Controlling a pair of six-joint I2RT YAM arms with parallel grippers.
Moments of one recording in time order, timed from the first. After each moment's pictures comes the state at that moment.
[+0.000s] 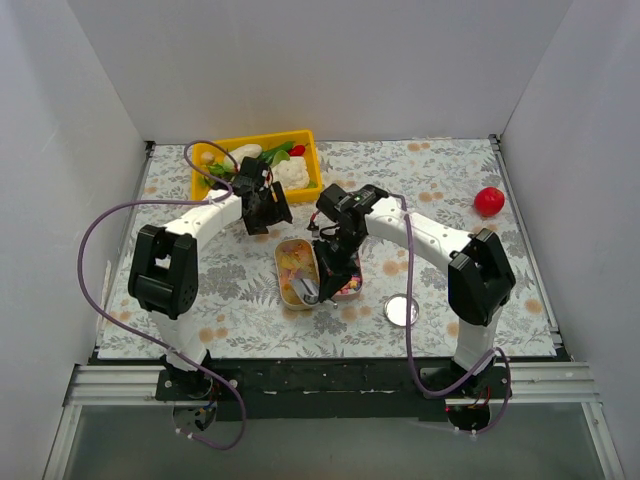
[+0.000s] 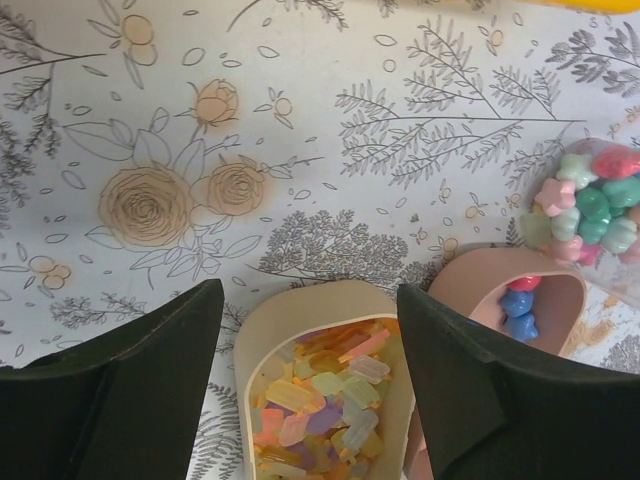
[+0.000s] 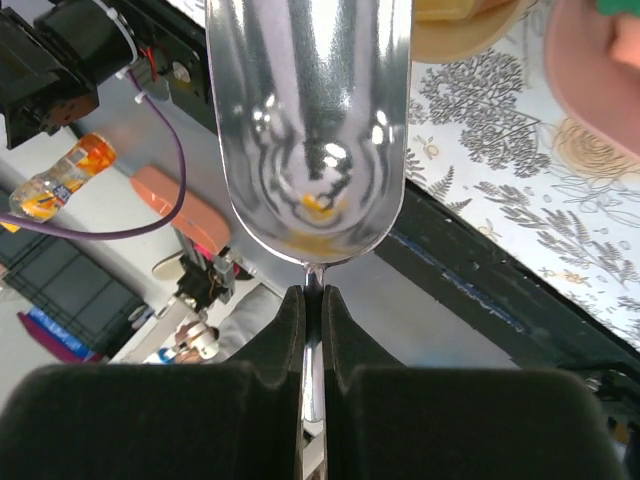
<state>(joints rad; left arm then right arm) -0.34 1.81 1.34 -0.55 0.03 -0.65 0.81 1.84 1.57 -1.16 -0.64 0.50</state>
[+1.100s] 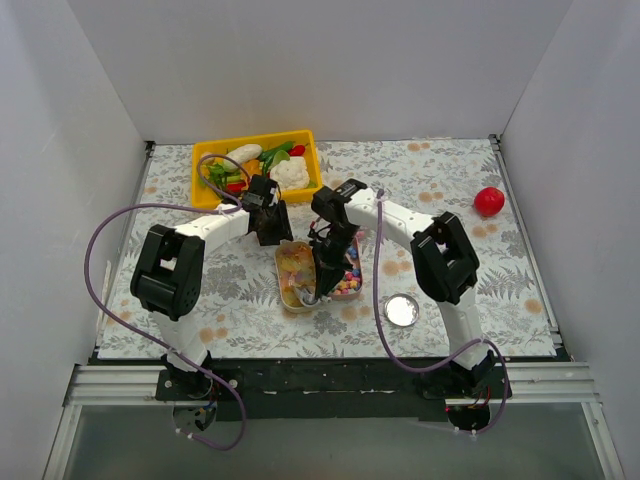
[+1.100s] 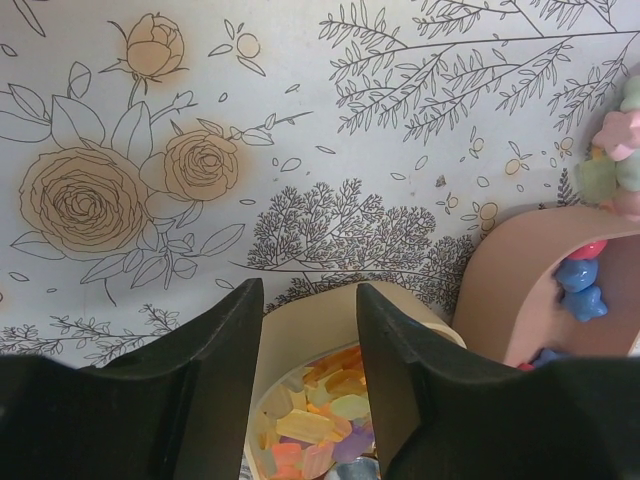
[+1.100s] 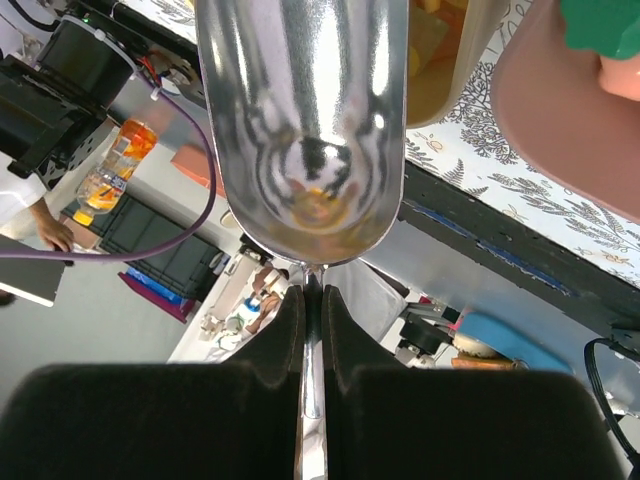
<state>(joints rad) -0.39 1.81 1.19 -0.39 0.08 -0.58 0.77 2.11 1.75 -1.34 -0.75 0.52</state>
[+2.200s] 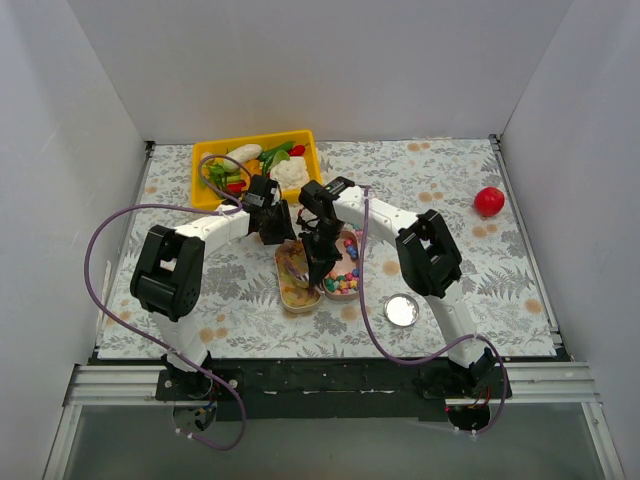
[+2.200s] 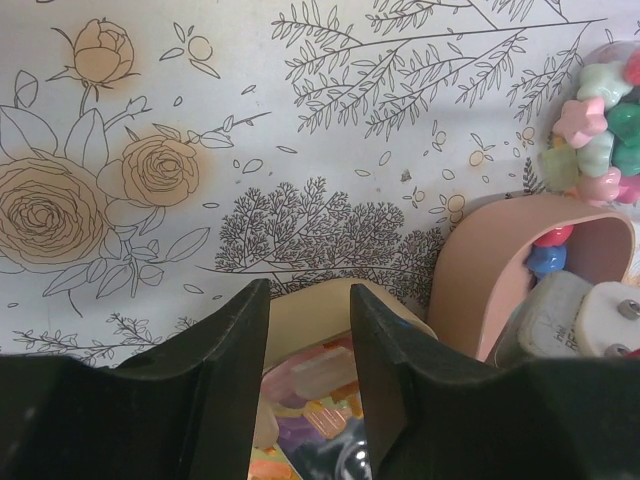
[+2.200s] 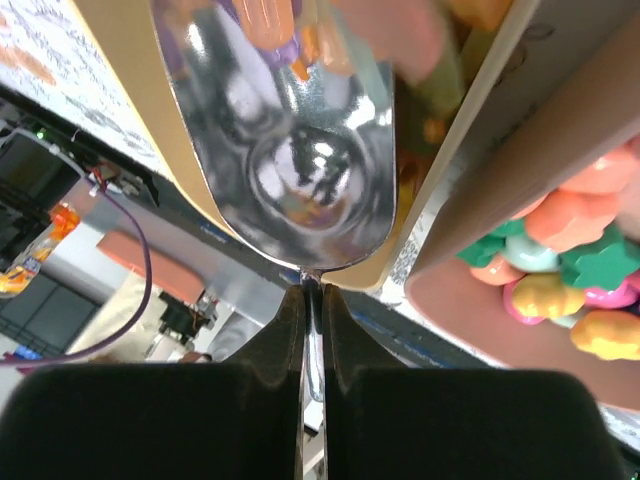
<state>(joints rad) -0.40 1.81 1.18 -0.35 0.13 -0.58 0.78 2.25 1.90 -1.24 -0.55 0.44</state>
